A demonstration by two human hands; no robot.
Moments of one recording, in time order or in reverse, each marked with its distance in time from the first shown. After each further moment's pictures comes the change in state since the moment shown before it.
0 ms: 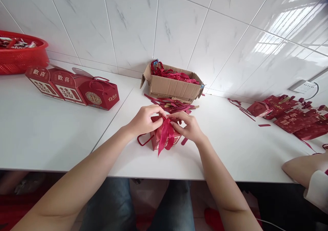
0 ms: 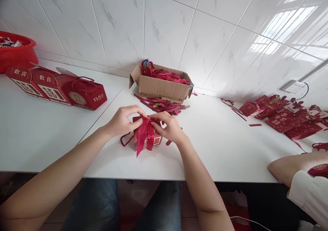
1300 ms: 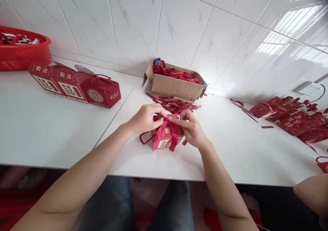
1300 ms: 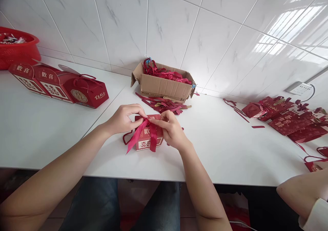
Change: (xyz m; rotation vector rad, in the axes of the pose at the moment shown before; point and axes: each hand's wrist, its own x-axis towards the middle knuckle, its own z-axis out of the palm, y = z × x) left_hand -0.001 -0.008 -0.002 0.001 -0.030 0.058; right_hand -0.014 -0.004 -0.003 -0.075 -0.031 -0.046
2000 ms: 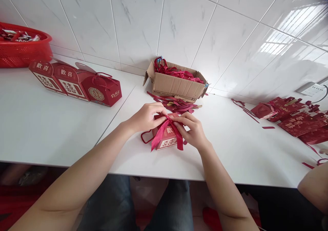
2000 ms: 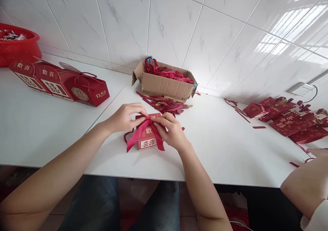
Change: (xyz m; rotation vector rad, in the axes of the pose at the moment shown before) left_hand -0.001 -0.004 -0.003 0.038 -0.075 -0.008; right_hand 0.002 -0.006 0.009 0.008 0.115 -0.026
